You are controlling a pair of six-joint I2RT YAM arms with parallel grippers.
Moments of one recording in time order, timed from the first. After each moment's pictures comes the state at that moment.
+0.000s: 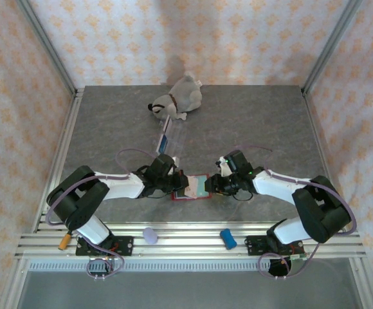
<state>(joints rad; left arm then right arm) -0.68 1.60 0.61 0.20 0.32 -1.00 0.55 1.41 0.57 -0.20 -0.54 0.62</state>
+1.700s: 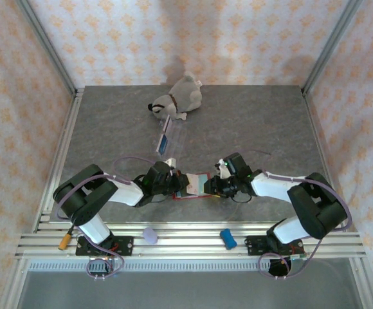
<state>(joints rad) -0.70 1.65 0.46 0.59 0.23 -1.14 0.56 1.45 0.53 -0.09 -0.58 0.69</state>
